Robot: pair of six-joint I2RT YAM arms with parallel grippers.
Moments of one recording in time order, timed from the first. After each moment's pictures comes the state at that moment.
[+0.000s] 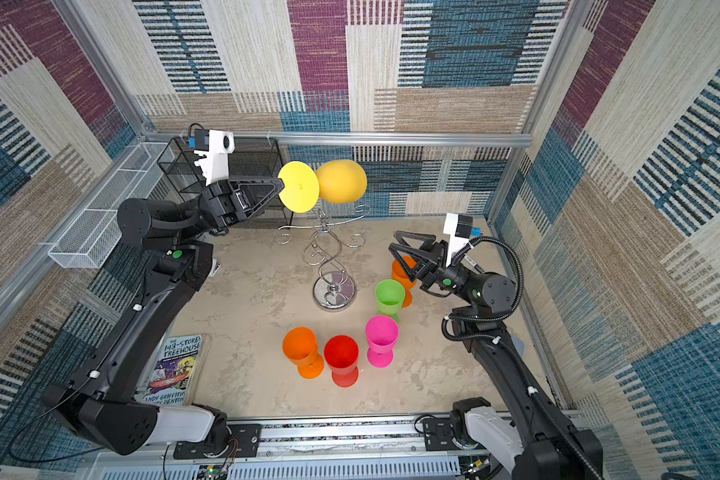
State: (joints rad) left arm -0.34 1.38 1.55 0.70 1.05 -1.37; right arm 0.16 1.06 0.76 1.02 -0.88 0.90
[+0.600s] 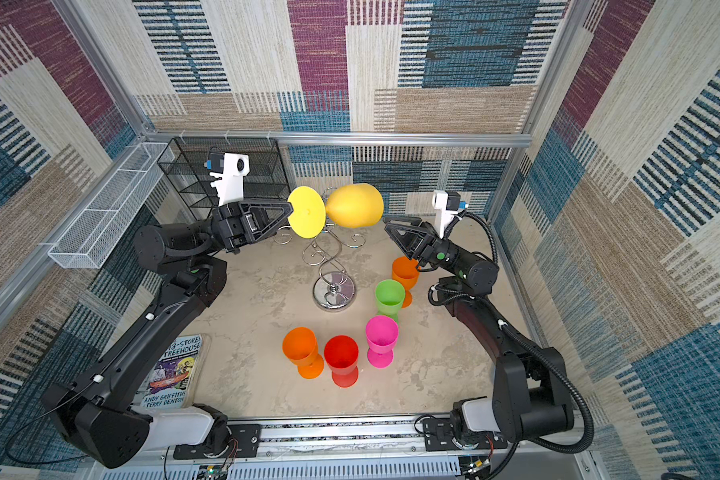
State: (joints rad) left arm -0.41 1.34 1.39 0.88 1.02 -1.48; right arm 0.16 1.38 0.92 1.41 -0.95 1.36
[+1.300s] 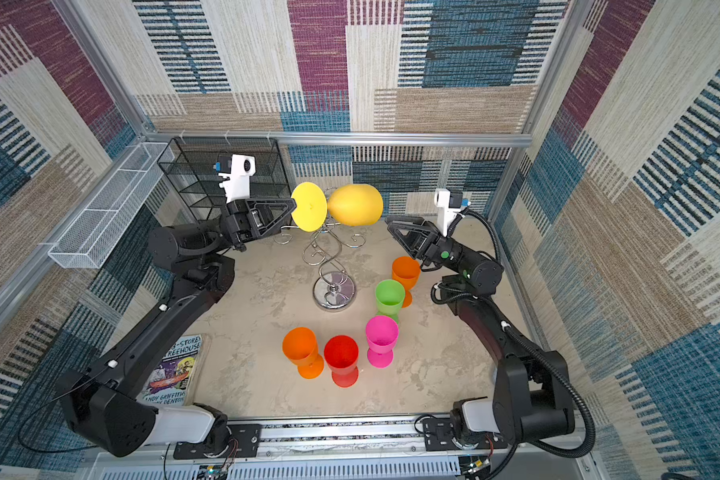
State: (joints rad) left arm -0.39 1.39 1.36 0.99 0.99 -1.56; right arm 0.14 1.36 0.93 1.41 -0.99 1.41
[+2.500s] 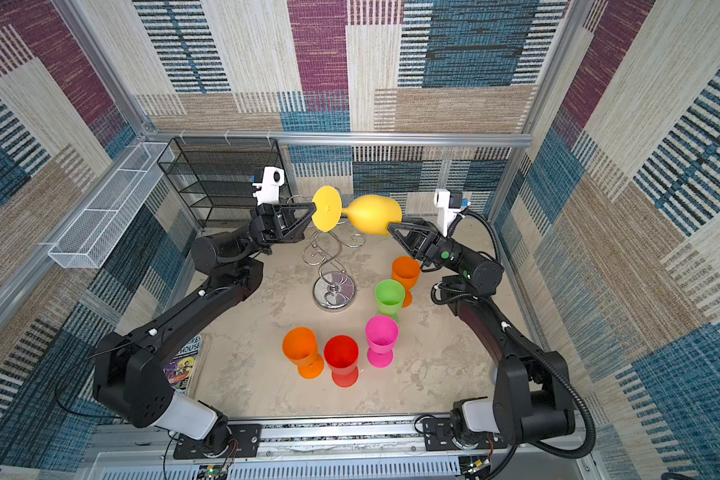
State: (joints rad) left arm -0.46 1.54 1.28 1.28 0.88 -1.78; right arm 0.13 1.35 0.92 1.41 -0.99 1.42
